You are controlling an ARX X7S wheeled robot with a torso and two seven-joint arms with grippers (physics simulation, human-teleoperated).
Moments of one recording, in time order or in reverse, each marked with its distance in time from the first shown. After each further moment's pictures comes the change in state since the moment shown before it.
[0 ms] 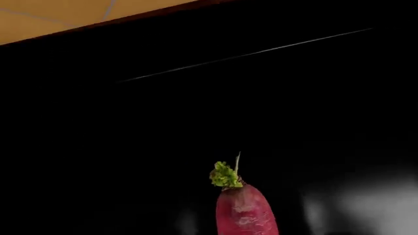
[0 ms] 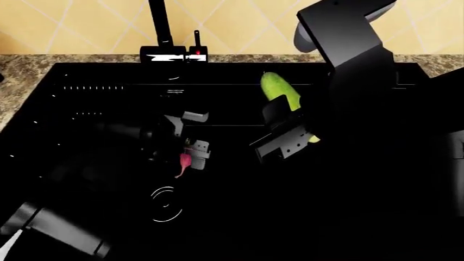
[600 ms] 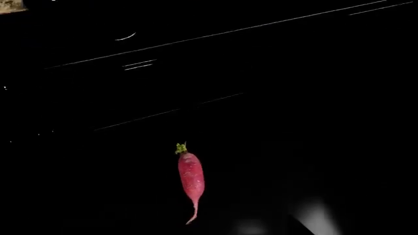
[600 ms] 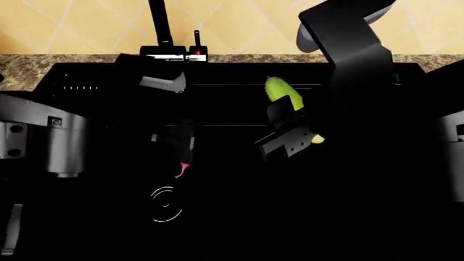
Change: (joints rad) left arm 0.128 -0.445 -0.372 1.062 -1.211 -0.383 -1.075; right arm 0.001 -0.006 -0.009 0.060 0.028 0.049 -0.020
